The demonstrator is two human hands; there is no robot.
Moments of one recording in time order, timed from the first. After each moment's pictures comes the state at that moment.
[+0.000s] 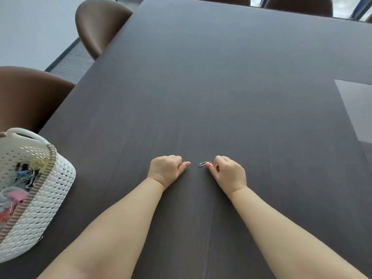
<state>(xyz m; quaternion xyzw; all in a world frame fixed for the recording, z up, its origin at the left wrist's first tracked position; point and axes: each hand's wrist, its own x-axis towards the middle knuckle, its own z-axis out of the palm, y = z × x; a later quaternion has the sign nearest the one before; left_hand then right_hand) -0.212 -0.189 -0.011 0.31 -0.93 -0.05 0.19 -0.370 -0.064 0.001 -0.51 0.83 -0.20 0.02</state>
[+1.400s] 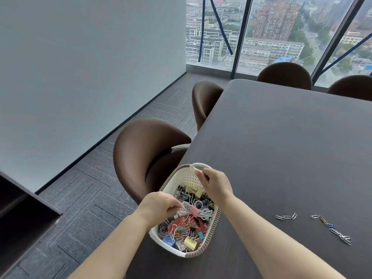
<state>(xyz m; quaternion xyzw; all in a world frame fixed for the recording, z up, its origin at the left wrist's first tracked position) 0.181 -0.278 0.148 0.34 -0.92 -0.18 0.06 -0.016 -0.248 0.162 -0.60 0.72 -0.31 0.18</state>
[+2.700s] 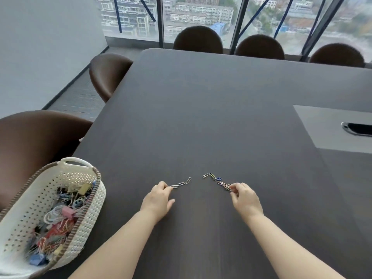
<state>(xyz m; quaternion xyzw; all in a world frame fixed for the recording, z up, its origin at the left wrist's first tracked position) -0.112 -0.161 0.054 0.35 -0.91 -0.20 -0.04 -0.317 0.010 0.073 -0.33 0.91 -0.22 0.16</state>
